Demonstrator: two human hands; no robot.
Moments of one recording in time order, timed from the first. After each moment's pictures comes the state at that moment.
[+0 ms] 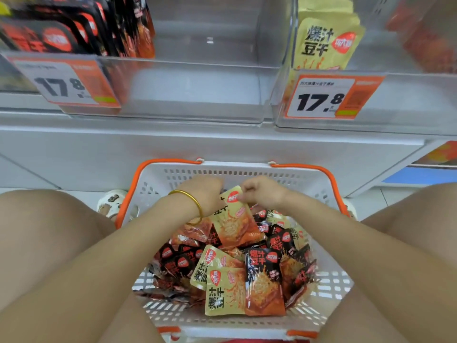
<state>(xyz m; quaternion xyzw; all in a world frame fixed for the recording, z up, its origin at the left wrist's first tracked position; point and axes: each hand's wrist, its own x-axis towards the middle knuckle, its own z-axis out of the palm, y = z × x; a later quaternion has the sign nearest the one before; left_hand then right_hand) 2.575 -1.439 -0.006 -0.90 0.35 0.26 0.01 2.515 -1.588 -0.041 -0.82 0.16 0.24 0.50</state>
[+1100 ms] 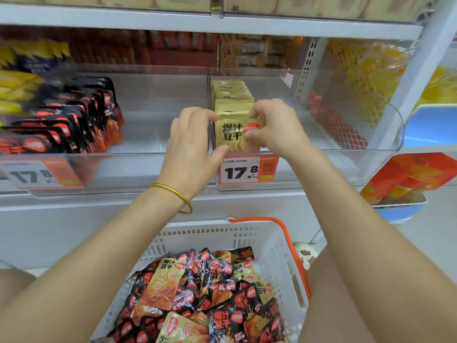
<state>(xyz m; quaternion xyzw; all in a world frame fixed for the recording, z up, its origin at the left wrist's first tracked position) 2.577 -1.523 0.138 -0.84 0.38 -0.20 -0.34 2.533 -1.688 0.168 -0.94 0.17 -0.19 0.24</state>
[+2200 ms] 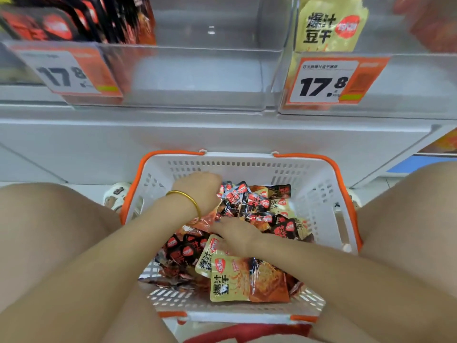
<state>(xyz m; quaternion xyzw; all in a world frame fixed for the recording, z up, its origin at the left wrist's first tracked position) 2.562 -1.425 -0.007 -0.91 0.34 0.23 0.02 2.475 -1.515 -0.120 -0.93 -0.08 0.32 0.19</state>
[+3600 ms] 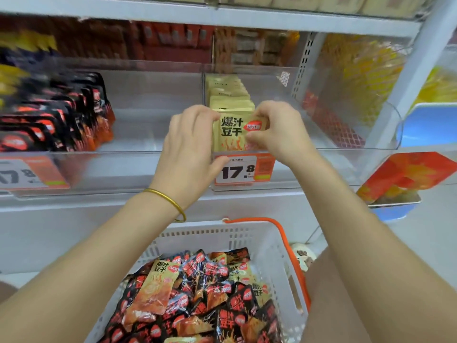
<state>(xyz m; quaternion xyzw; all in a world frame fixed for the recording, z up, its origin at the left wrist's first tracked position) 2.575 -1.523 0.132 -0.83 0.43 -0.23 -0.26 2.522 -1.690 0.160 -0.93 0.18 -0.22 0.25</state>
